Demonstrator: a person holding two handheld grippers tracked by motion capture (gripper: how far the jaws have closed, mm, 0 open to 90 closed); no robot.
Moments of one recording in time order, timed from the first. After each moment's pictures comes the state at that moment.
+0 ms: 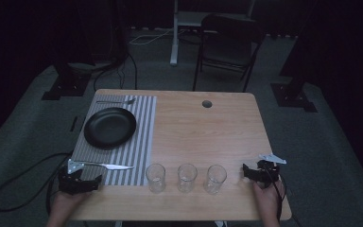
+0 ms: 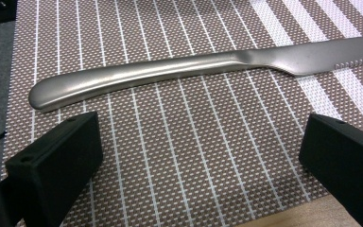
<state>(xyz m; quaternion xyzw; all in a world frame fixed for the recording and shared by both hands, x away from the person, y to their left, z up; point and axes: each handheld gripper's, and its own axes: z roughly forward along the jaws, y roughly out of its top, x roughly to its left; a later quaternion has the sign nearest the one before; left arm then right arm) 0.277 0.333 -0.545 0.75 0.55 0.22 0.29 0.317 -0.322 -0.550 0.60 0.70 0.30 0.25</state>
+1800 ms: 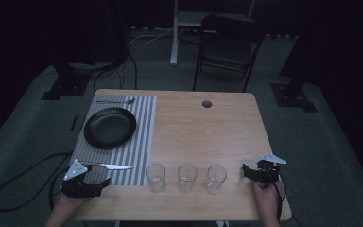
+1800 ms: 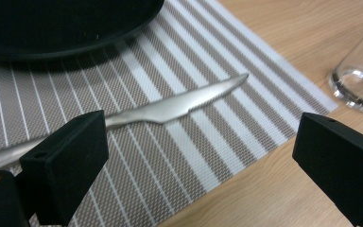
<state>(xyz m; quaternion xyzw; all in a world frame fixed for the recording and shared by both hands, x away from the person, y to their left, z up) 0.257 0.308 -0.509 0.78 0.44 0.18 0.41 0.317 -0.322 -0.550 0.60 0.70 0.30 0.25</state>
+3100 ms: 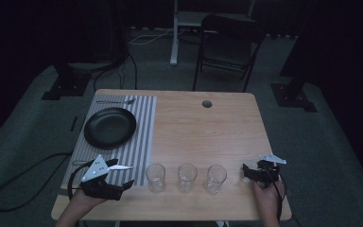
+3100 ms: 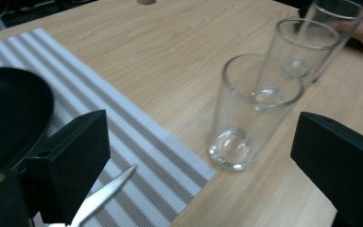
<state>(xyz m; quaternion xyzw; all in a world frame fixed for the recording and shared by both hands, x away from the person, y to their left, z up) 0.244 0.229 -0.443 0.82 0.31 0.17 0.45 0.317 -0.322 -0.550 0.60 0.70 0.30 0.25</state>
